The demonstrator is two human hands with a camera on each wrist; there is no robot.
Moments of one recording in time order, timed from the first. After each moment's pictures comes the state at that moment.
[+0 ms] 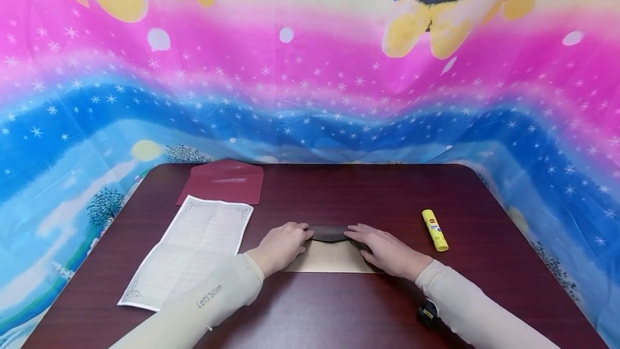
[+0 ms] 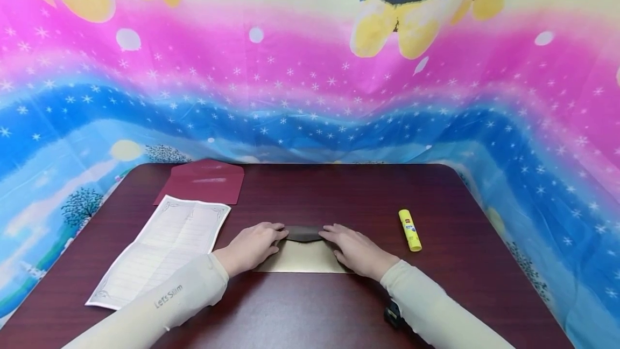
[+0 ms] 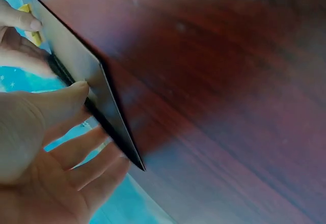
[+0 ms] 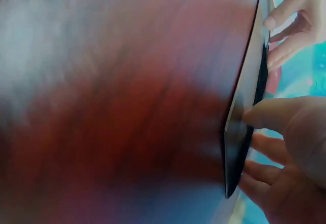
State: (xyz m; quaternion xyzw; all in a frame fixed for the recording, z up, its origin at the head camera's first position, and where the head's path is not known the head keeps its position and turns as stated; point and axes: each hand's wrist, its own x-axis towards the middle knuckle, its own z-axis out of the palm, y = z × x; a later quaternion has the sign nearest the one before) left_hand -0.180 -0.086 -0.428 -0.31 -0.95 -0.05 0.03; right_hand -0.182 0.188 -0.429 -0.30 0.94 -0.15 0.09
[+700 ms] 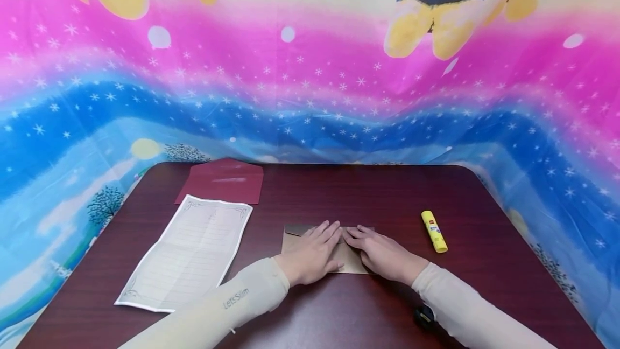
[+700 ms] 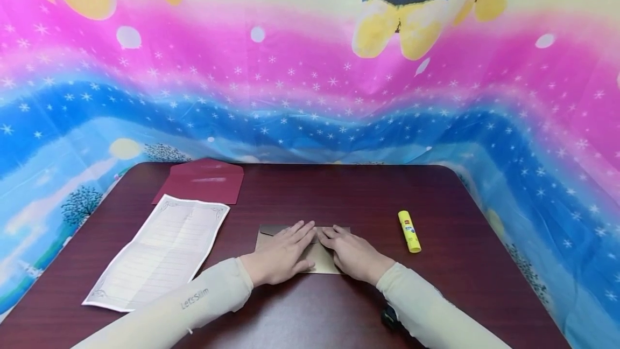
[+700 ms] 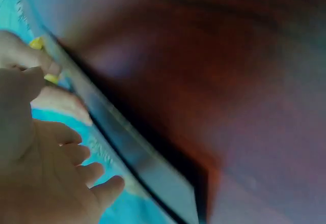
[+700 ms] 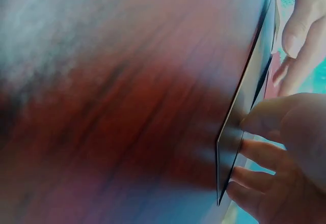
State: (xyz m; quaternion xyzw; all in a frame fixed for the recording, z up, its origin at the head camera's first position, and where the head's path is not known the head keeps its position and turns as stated) left_hand -0.166 -0.040 -0.430 -0.33 -0.94 -0.03 -0.05; right_hand -0.176 0.181 -0.428 -0.32 0.94 -0.11 0.08
